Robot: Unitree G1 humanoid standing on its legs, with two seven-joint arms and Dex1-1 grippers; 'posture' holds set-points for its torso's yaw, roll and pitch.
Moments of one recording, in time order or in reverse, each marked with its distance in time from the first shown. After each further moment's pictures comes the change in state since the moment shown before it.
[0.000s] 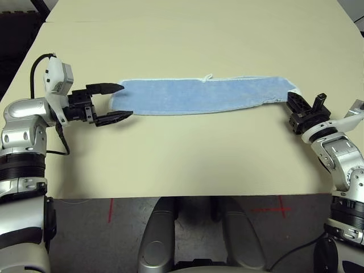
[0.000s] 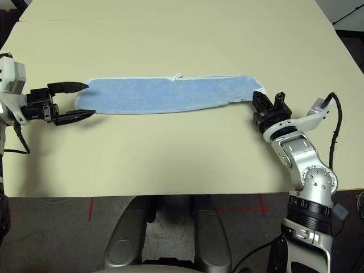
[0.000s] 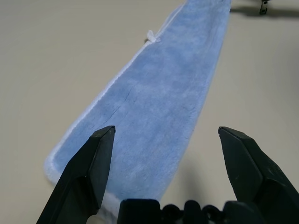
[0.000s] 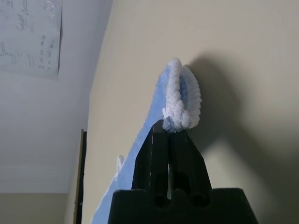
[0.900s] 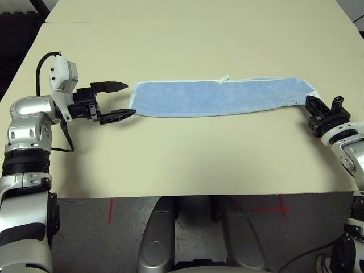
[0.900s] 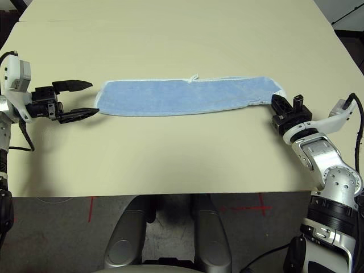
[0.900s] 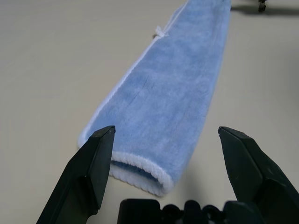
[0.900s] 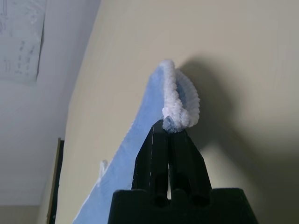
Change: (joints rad) left arm -0.028 -0.018 -0.026 0.006 -0.001 -0.003 -0.009; right arm -0.029 -0.088 -0.071 0.094 -0.060 0.065 0.073
